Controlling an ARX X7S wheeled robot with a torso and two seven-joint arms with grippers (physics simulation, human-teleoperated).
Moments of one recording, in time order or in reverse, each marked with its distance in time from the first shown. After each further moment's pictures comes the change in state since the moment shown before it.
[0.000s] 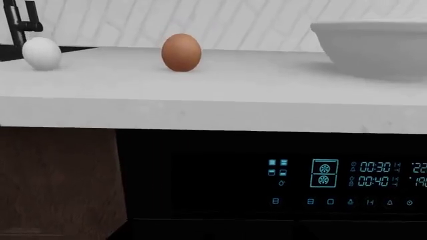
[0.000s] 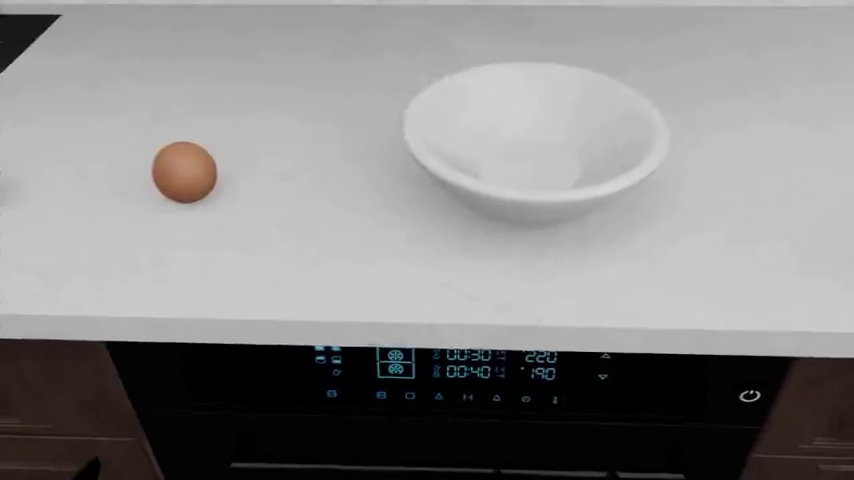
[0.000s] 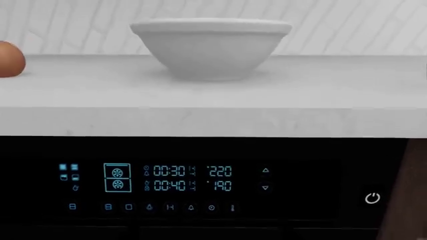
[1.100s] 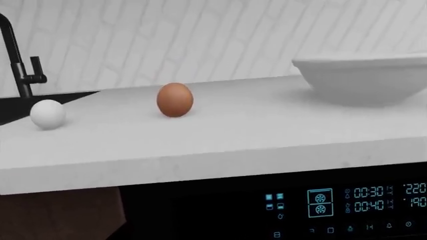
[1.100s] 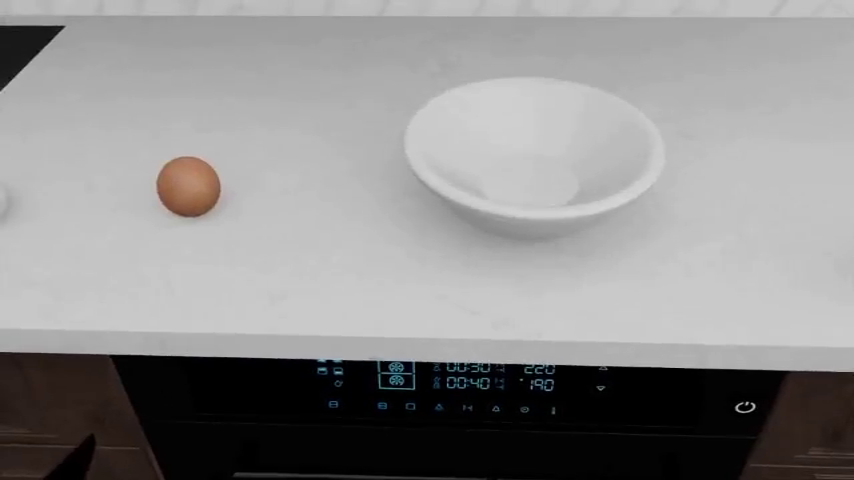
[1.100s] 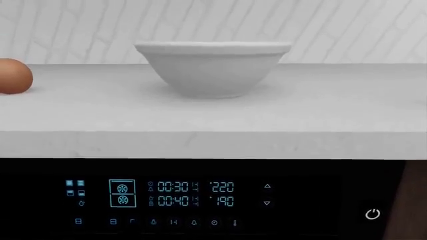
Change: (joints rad) left arm 0.004 -0.055 0.073 0.048 0.056 0.050 -0.060; right arm 0.008 0.049 -0.063 -0.010 0.054 -0.005 0.056
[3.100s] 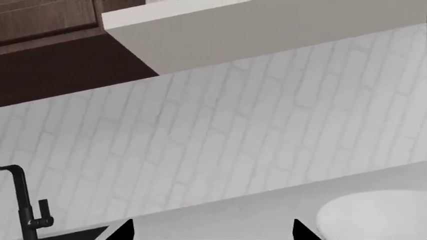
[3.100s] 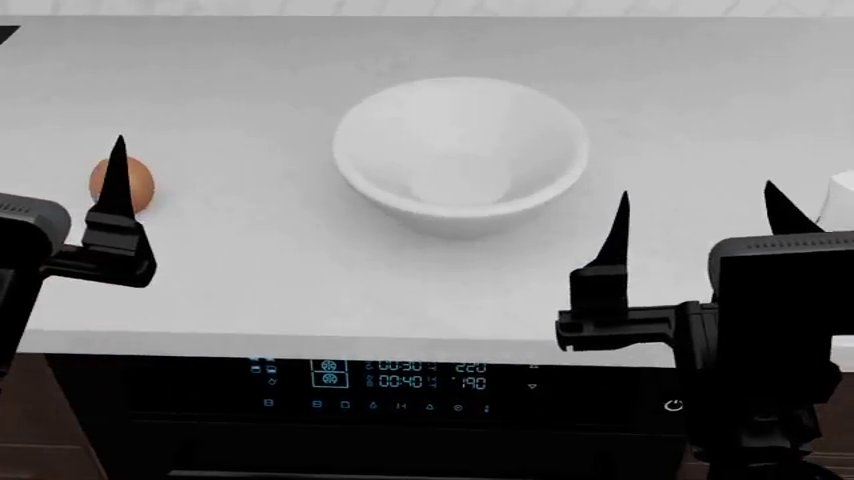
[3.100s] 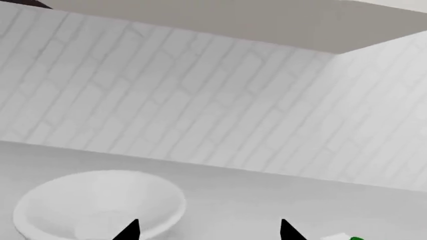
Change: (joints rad) left arm -0.592 -0.122 -0.091 0.073 -0.039 -0.372 0.147; right arm 0.441 0.251 0.148 -0.443 0.143 0.668 -0.044
